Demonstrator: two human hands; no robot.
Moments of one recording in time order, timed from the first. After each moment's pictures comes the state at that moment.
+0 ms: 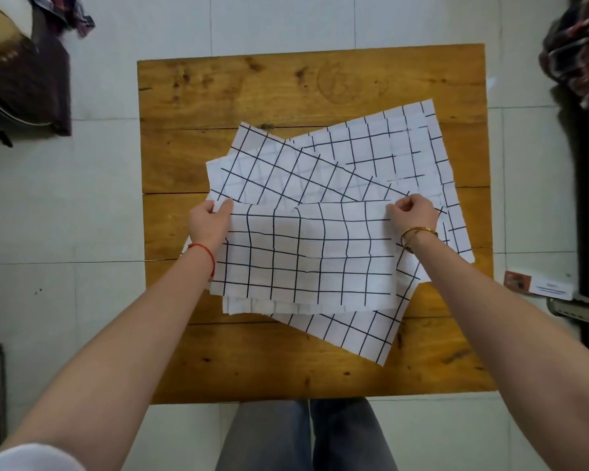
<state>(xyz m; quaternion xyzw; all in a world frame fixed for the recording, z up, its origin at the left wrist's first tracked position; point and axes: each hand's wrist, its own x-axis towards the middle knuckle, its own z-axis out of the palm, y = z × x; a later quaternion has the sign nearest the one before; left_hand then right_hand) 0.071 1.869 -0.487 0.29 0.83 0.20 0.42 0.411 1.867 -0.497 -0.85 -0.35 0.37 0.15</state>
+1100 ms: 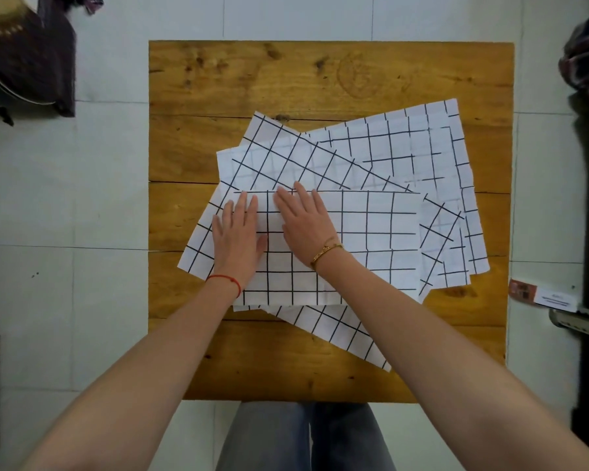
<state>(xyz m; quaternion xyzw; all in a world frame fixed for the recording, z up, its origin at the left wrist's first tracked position) 0.085 1.822 -0.502 0.68 0.70 -0.11 0.20 0.236 1.855 -0.497 -0.50 -0.83 0.20 -0.12</state>
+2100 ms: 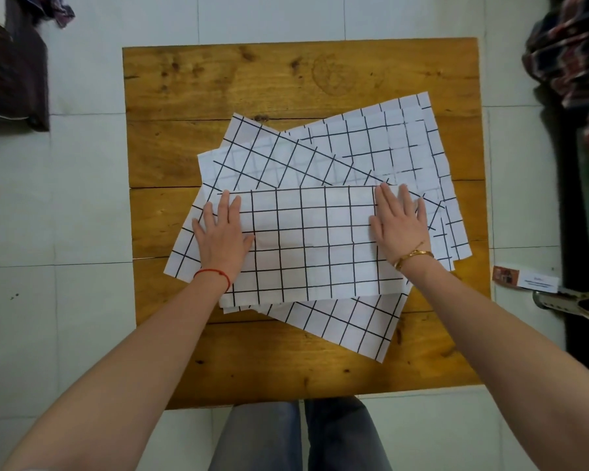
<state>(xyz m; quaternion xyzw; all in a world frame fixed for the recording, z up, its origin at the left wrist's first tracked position) 0.085 1.826 -0.506 0.67 0.70 -0.13 0.21 0.401 1.825 -0.501 -0.69 -0.69 0.17 -0.15</state>
